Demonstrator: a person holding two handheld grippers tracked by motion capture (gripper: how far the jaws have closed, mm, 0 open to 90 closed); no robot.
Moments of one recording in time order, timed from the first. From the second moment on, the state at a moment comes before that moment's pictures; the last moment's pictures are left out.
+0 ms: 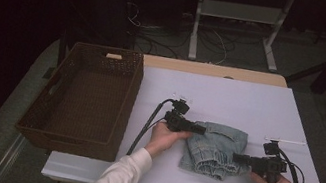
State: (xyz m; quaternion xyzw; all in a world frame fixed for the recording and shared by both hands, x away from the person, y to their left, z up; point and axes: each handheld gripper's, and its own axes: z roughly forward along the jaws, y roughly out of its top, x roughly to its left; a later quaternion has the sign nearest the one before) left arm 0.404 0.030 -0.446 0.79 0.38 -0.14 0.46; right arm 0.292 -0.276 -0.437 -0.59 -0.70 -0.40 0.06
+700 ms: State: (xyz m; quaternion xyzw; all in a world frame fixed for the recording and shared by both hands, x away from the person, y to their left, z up) left arm 0.392 0.039 -0.416 0.79 0.36 -0.12 0.49; right arm 0.284 -0.280 -0.419 -0.56 -0.70 -0.44 0.05
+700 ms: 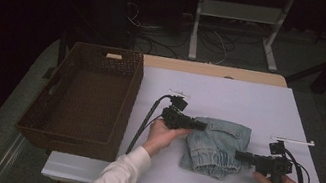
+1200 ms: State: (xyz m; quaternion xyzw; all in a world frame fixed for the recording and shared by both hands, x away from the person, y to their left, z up) left arm 0.381 0.046 -0.391 0.79 0.35 -0.09 0.50; right arm 0.277 -0.275 -0.403 -0.55 -0.70 -0.46 0.05
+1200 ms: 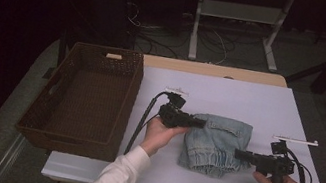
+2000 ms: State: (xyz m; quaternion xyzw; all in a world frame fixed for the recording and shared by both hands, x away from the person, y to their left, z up) left arm 0.377 0.059 -0.335 0.77 0.34 -0.06 0.53; right arm 0.286 -0.268 -0.354 -0.51 -0.71 -0.48 0.04
